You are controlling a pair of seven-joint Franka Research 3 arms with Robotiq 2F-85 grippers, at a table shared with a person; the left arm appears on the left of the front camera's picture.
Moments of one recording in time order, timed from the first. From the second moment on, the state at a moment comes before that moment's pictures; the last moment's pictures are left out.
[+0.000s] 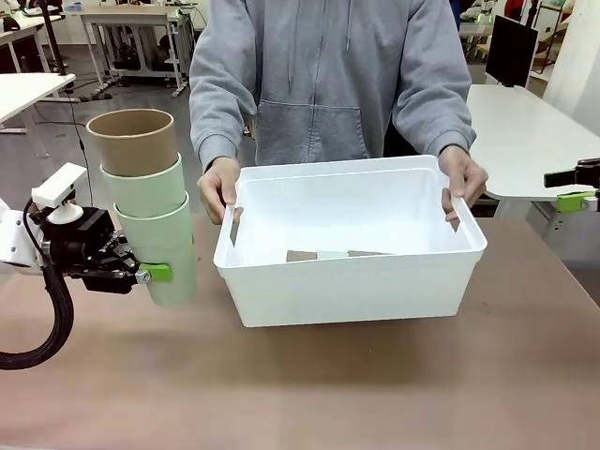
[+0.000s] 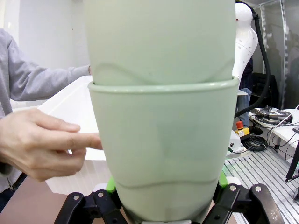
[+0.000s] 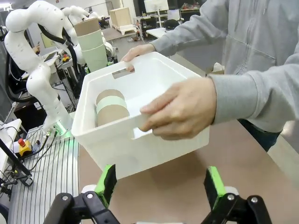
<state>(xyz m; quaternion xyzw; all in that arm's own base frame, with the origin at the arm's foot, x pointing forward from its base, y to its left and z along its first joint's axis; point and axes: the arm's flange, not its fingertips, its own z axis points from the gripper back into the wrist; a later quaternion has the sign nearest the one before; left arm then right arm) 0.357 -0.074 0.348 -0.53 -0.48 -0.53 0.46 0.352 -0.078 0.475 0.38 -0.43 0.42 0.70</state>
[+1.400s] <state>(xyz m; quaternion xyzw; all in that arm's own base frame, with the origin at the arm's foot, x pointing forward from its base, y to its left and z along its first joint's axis) 0.359 -0.081 0.424 -0.48 -0.47 -0.55 0.49 0.352 -0.078 0.475 0.38 -0.43 0.43 0.70</state>
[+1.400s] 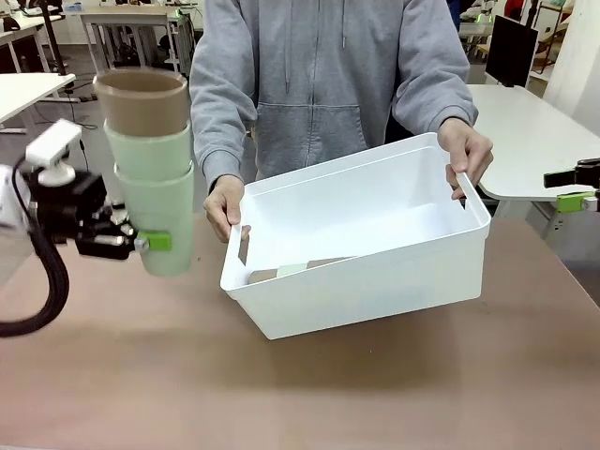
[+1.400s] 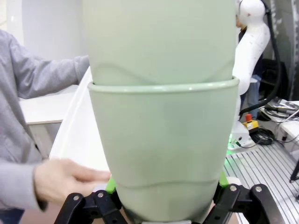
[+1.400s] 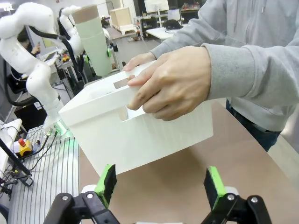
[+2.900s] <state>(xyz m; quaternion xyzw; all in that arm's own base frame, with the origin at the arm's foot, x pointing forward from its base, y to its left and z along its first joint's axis) 0.436 -0.327 0.499 -0.14 -0.26 -0.63 0.72 0.352 -0.078 0.475 0.38 -0.43 0.43 0.70</state>
